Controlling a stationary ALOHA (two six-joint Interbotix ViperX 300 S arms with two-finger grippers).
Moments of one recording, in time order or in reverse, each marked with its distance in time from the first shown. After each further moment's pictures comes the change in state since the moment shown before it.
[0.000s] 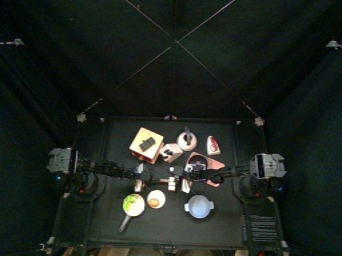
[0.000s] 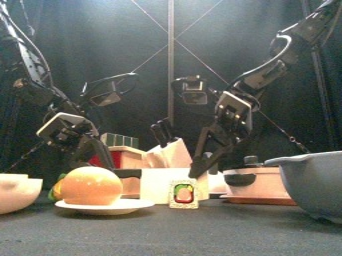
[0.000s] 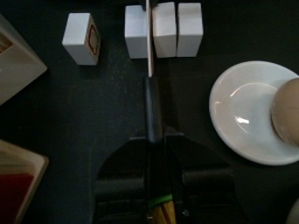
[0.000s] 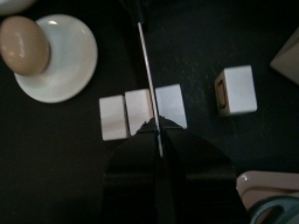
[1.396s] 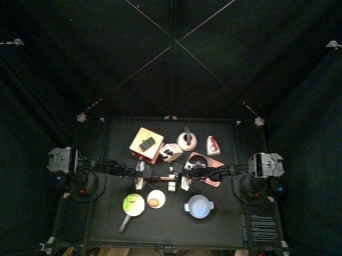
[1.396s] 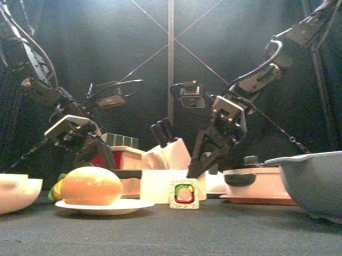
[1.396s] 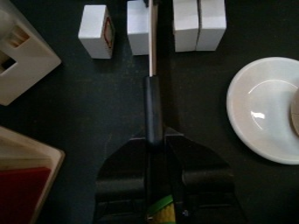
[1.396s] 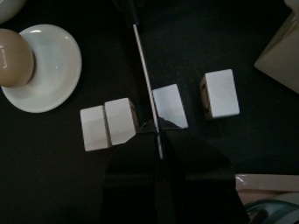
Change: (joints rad) left arm 0.040 -0.038 -0.009 0.028 0.018 0.002; right arm -0.043 0.000 -0.012 -0.014 0.006 -0.003
